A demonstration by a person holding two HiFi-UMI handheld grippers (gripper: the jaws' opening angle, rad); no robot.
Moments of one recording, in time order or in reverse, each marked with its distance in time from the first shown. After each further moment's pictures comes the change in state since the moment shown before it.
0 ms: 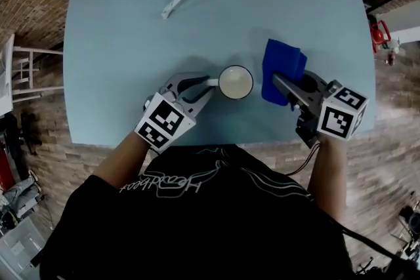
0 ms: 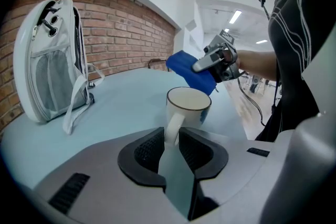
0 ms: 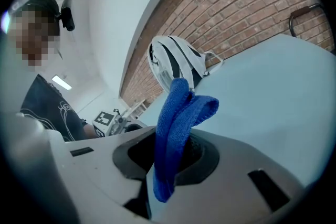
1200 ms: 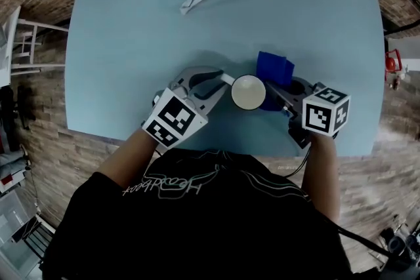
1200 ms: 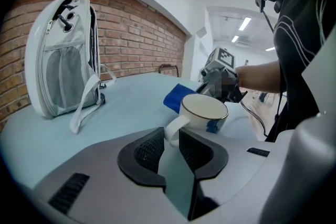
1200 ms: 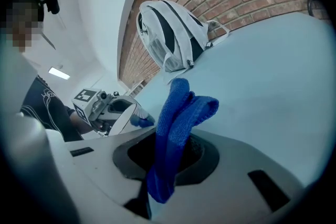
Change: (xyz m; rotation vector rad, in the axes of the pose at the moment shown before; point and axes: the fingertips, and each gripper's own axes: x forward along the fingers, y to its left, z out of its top) left arm 0.004 0.028 0.010 -0.077 -0.072 0.079; right arm 0.073 -0.030 -0.045 0.006 0.236 0.021
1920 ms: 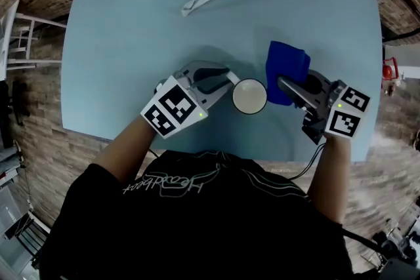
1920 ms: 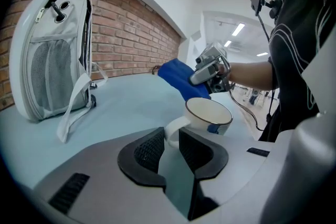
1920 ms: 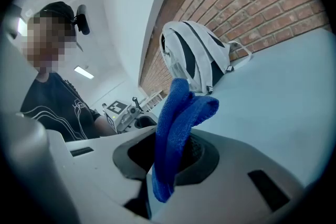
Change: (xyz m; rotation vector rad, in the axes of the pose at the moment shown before) left arm 0.014 0.010 0.009 0.002 -0.023 -0.105; right arm -0.034 0.023 0.064 -0.160 -0.129 0.190
